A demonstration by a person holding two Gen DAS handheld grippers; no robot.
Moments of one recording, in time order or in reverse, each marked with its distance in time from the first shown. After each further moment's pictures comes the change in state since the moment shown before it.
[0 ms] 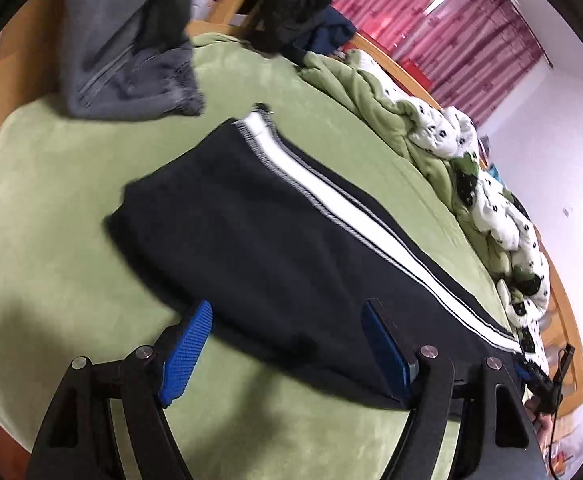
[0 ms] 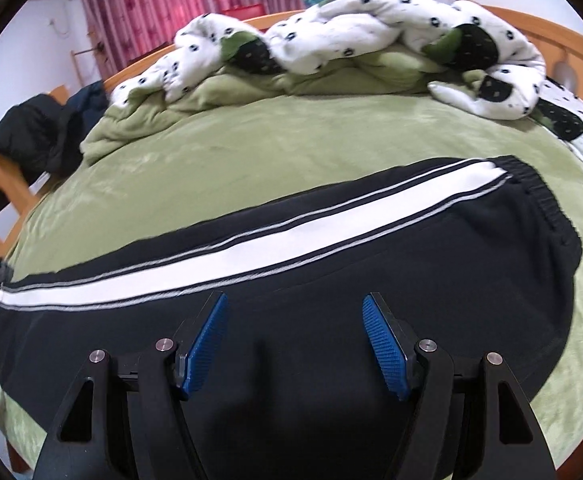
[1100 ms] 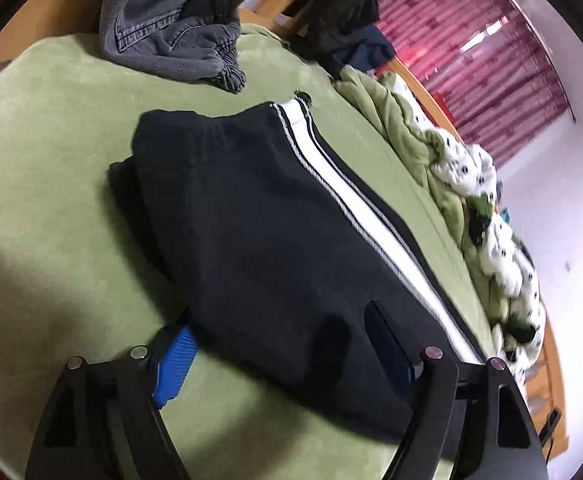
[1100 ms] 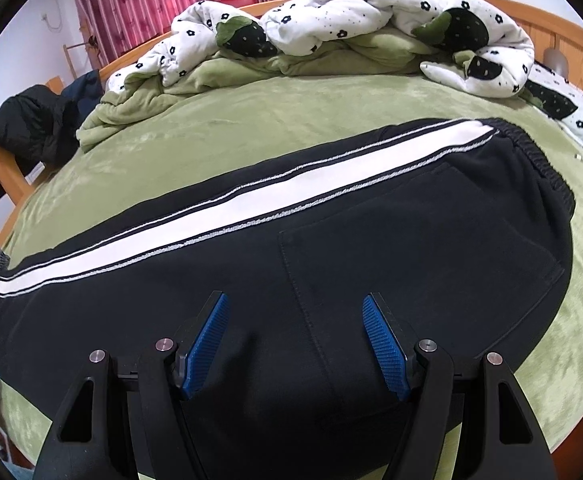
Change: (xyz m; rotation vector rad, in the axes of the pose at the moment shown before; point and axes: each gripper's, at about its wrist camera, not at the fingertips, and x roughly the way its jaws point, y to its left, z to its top) left arm 0.038 0.019 -0.009 -0.182 -0.056 -0.016; right arm -0.008 0.007 -0.036 0.054 0.027 -0.024
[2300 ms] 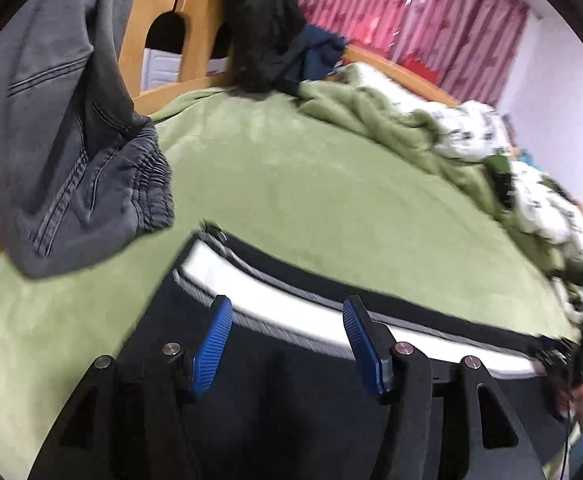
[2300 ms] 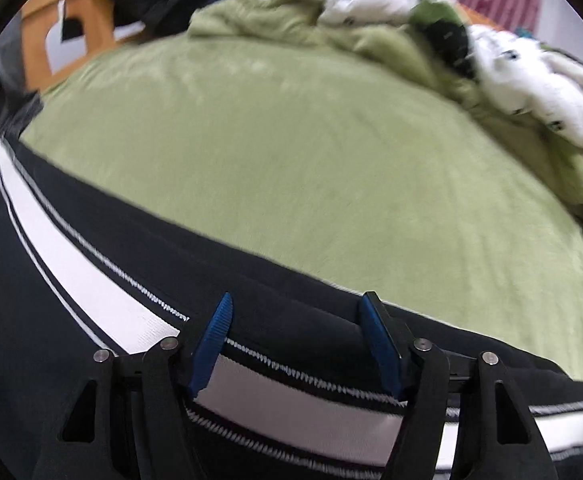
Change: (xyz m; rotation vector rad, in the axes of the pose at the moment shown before) left arm 0.033 -0.095 0.096 0.396 -0.051 0.213; right arm 0.151 0.100 0.096 -0.688 0.128 0.177
